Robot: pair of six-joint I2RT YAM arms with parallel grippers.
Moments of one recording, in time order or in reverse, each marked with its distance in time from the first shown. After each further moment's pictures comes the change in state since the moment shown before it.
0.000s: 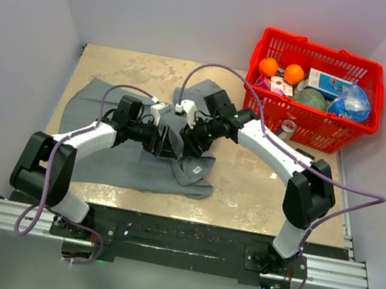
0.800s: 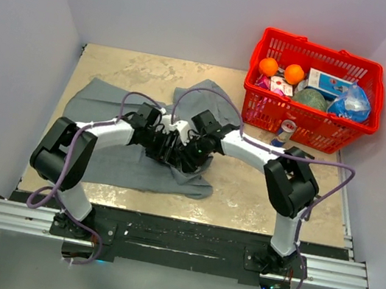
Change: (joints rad) left arm -0.135 0.181 0.097 -0.161 -0.323 -0.081; right arm 0.039 0.117 -0.203 0.173 0.142 0.060
